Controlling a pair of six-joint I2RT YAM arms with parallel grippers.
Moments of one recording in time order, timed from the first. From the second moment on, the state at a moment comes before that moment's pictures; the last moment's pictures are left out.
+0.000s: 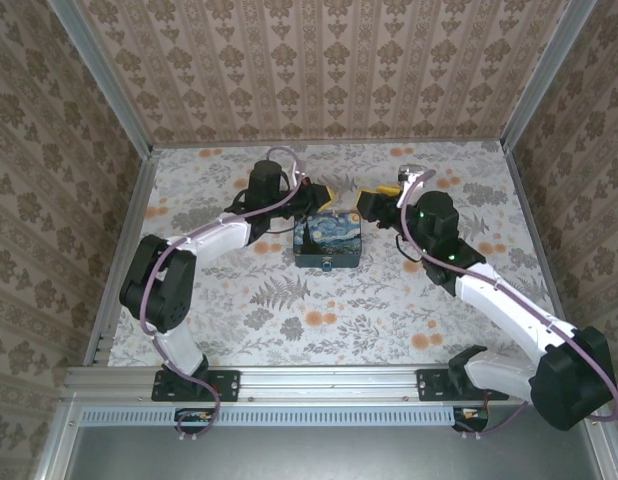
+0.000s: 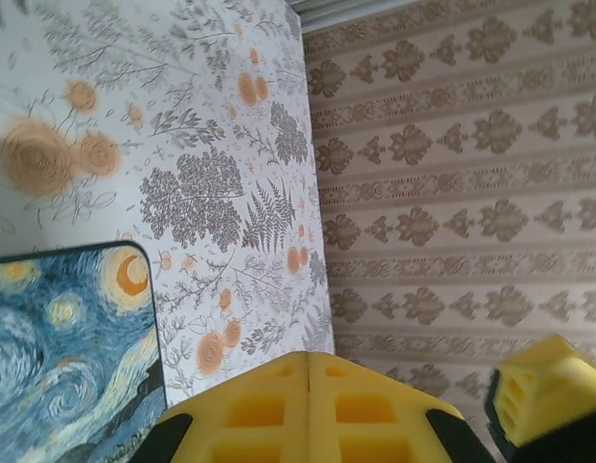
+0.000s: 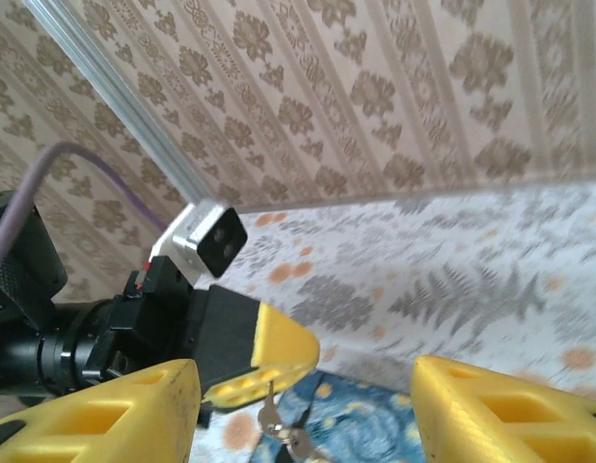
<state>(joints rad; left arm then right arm) -0.55 1.75 1.15 0.24 0.67 -1.05 0.41 1.16 0.77 0.23 -0.14 0.50</state>
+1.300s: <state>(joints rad) -0.55 1.70 1.05 0.67 0.50 -0.88 0.36 1.74 0.80 1.17 -0.56 1.44</state>
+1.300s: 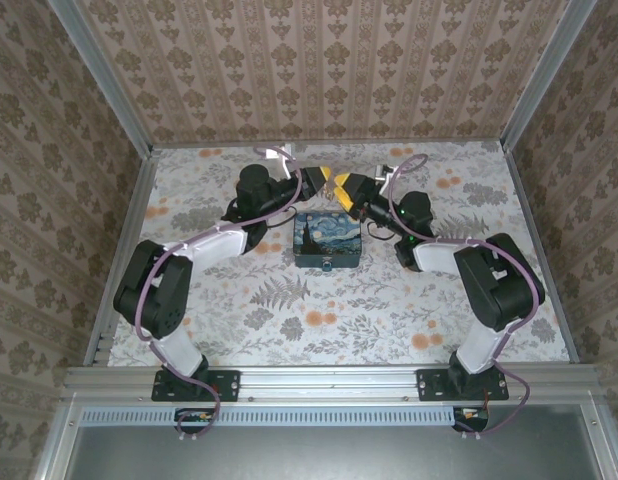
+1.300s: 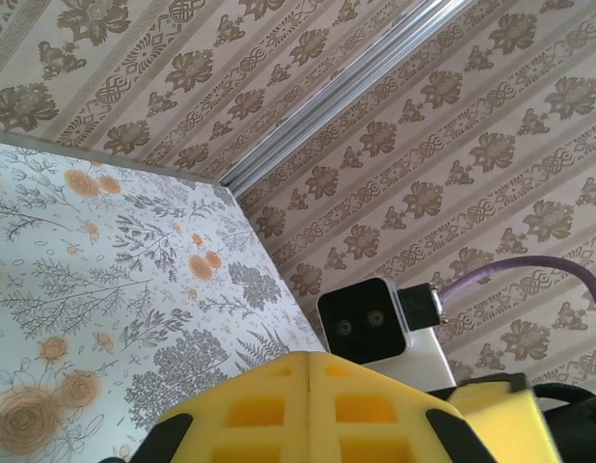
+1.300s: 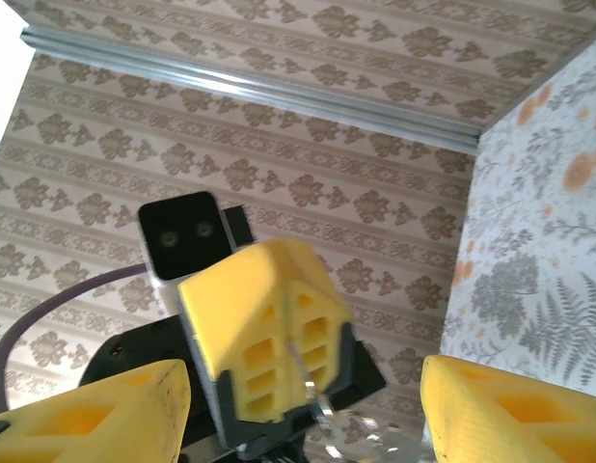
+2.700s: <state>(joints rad) -0.55 1.72 1.00 0.78 0.47 -0.96 0.38 1.81 0.82 1.22 -0.57 1.46</state>
